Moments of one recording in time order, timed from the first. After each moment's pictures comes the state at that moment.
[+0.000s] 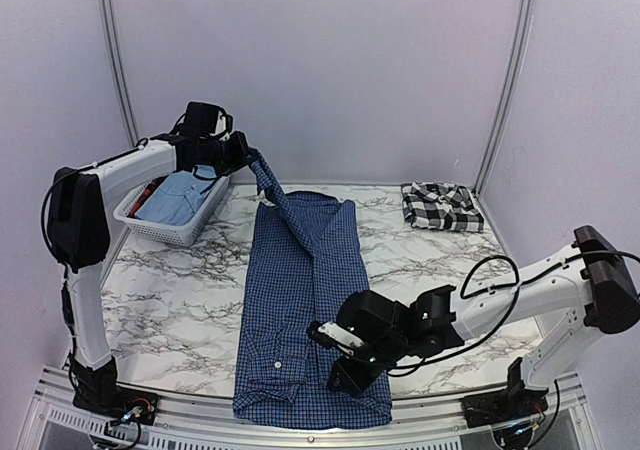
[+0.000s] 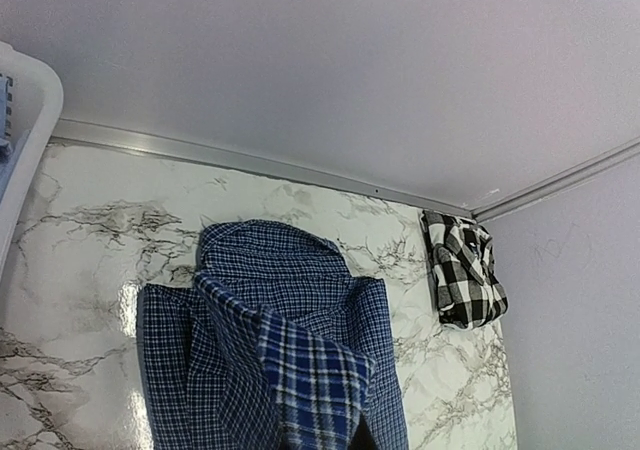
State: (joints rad) left arm -0.35 2.04 1.82 -0.30 0.26 -0.66; right arm 1.29 1.55 0.85 -0.31 -0.27 0.58
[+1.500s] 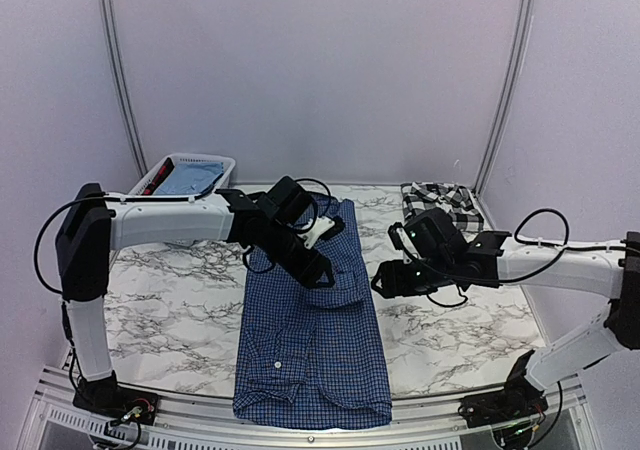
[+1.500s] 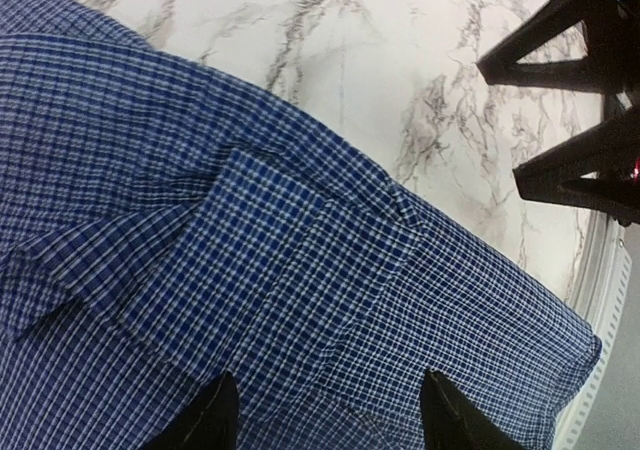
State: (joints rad) left arm -0.89 1.97 1.54 -0.55 0.31 -0.05; right arm 0.79 1.34 0.85 -0.40 0.05 0.57
